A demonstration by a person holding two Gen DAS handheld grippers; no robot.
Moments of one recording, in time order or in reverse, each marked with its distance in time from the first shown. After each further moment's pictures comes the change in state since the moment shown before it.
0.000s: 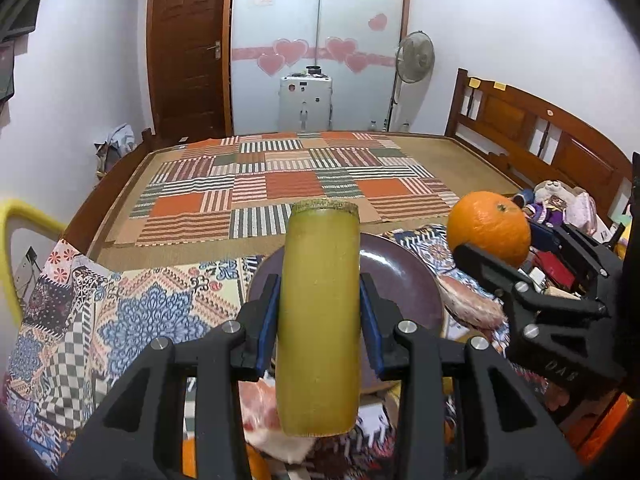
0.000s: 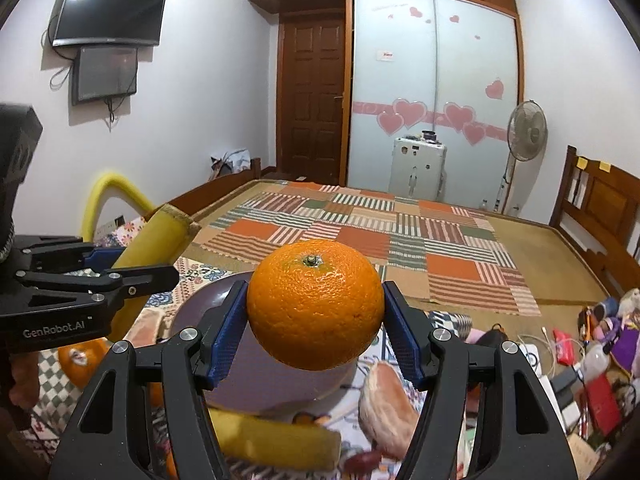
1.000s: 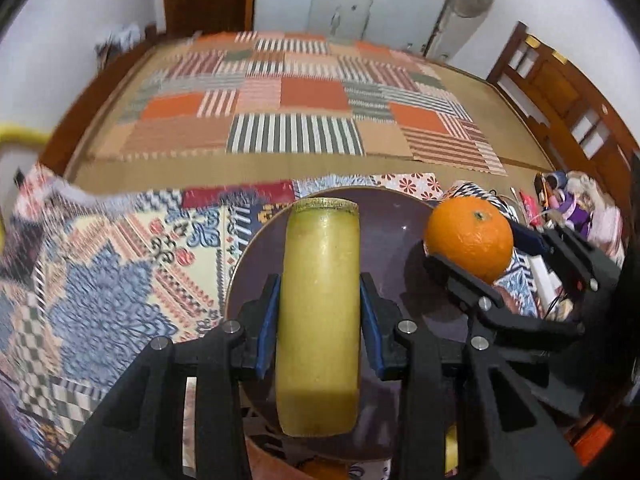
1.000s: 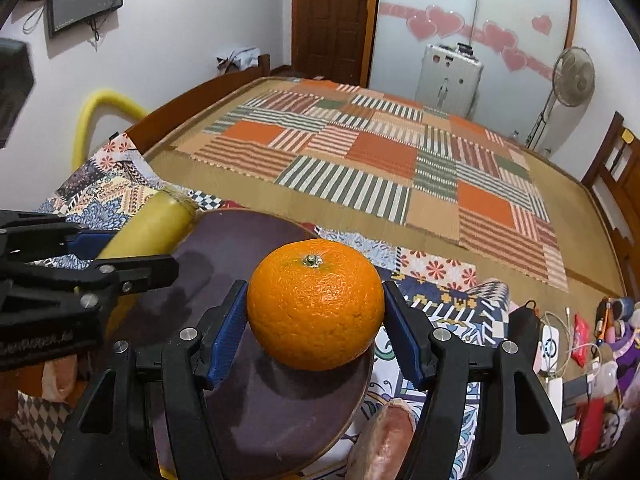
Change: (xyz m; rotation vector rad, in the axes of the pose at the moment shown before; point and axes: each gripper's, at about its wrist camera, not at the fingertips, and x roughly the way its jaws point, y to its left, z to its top) left arm 0.120 0.029 0.028 -0.188 0.393 0.005; right arm 0.103 -0.014 0.008 -0.049 0.406 0.068
